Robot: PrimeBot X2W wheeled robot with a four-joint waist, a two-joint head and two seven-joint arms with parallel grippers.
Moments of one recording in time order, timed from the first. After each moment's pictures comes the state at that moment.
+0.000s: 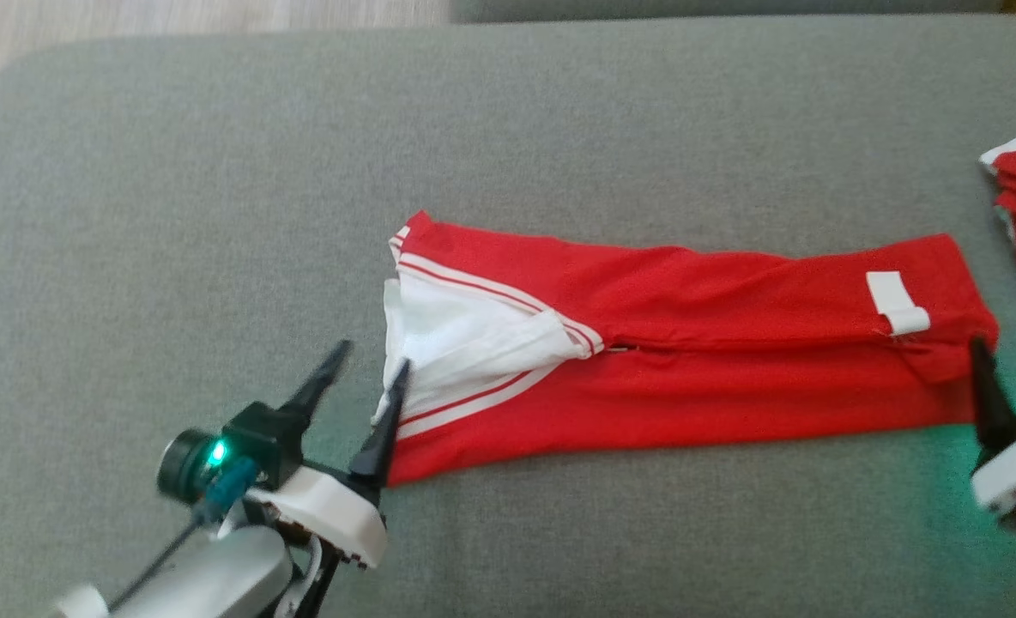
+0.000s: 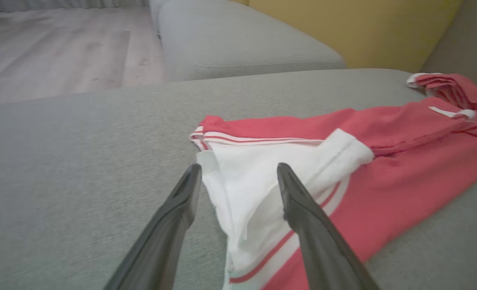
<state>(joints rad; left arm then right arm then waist) -0.50 0.57 -1.15 0.13 -0.93 0.32 -0.25 -0.07 -0.28 -0.17 0.26 0.52 0.13 0.18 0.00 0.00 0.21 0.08</state>
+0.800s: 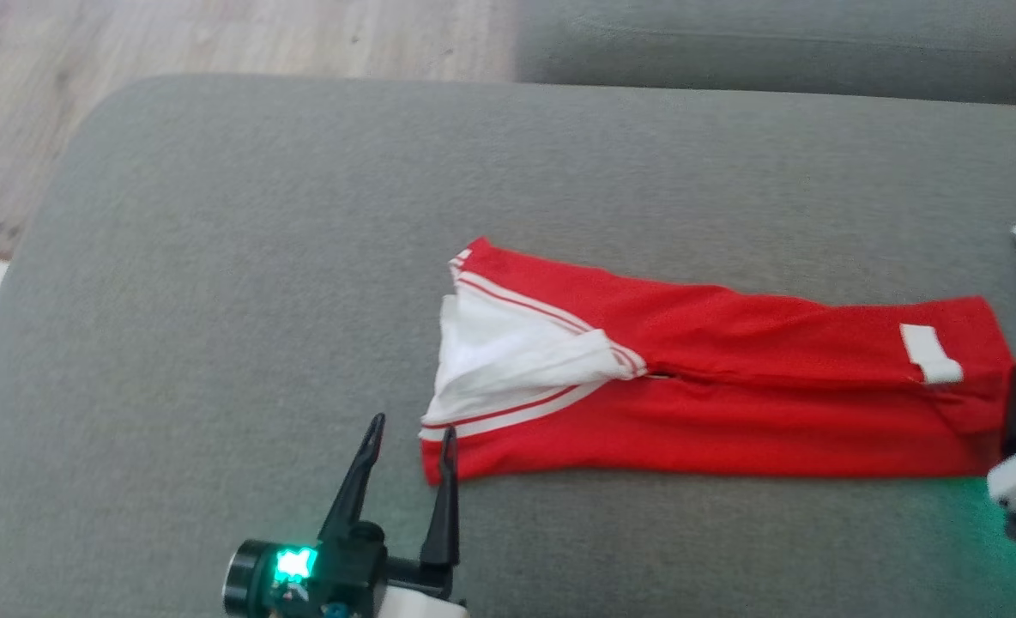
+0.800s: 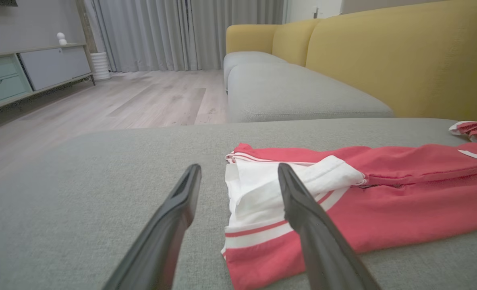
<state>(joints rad) -0.08 0.25 -0.77 0.08 -0.41 0.47 -0.25 -0.15 -0.12 -0.42 0.44 0.34 0.13 0.16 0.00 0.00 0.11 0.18</state>
